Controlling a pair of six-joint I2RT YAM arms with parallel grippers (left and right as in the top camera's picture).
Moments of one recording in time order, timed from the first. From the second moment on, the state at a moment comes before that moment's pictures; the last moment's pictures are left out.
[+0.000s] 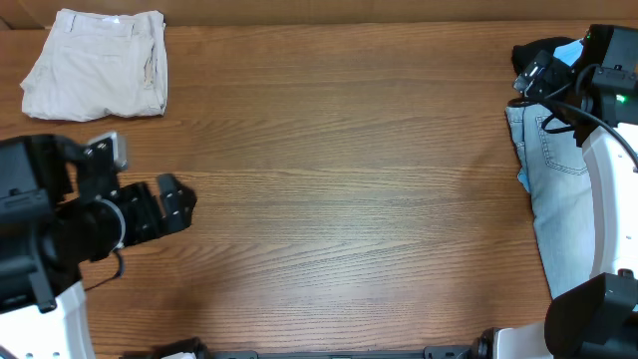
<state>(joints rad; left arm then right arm) 0.24 1.14 1.60 -1.55 0.37 -0.09 -0.21 1.64 1.53 -0.75 0.05 0.38</state>
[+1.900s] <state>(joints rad) 0.01 0.02 0.01 -0.06 0.27 0.09 -0.21 1.64 1.53 -0.75 0.05 0.38</state>
